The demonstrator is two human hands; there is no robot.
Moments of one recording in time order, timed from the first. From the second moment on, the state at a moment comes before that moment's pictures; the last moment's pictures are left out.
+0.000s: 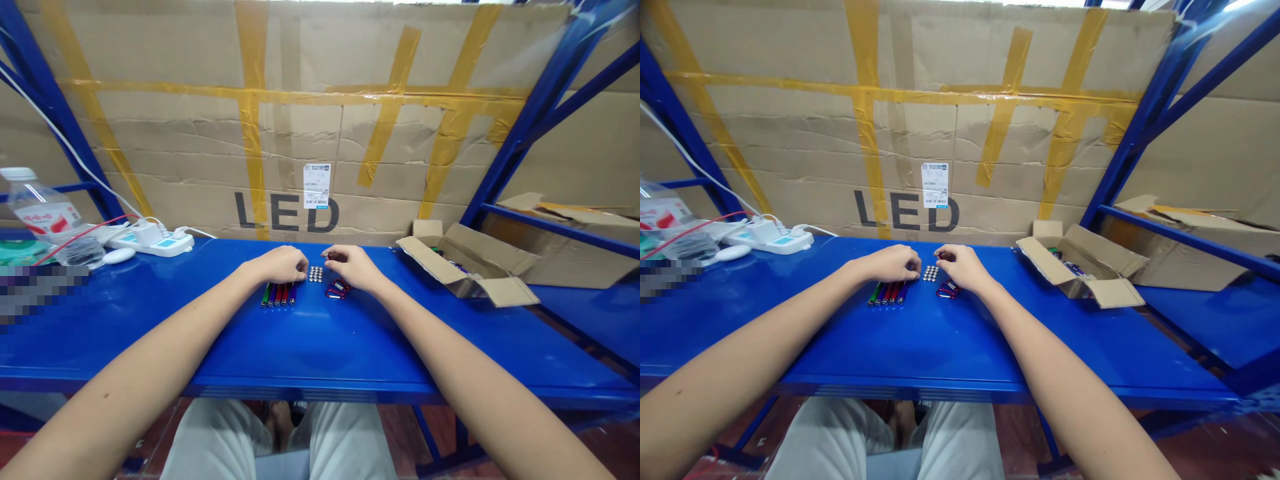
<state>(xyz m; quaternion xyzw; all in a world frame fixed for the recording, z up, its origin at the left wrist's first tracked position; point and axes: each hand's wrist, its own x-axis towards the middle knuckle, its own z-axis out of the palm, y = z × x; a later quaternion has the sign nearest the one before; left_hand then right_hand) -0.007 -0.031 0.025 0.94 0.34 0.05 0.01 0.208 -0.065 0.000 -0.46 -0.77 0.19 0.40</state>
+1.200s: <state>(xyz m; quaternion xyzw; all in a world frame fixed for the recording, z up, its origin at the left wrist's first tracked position) 0.029 -0.055 0.017 0.76 0.28 0.45 0.38 0.208 -0.077 0.008 -0.38 -0.79 0.05 0.47</state>
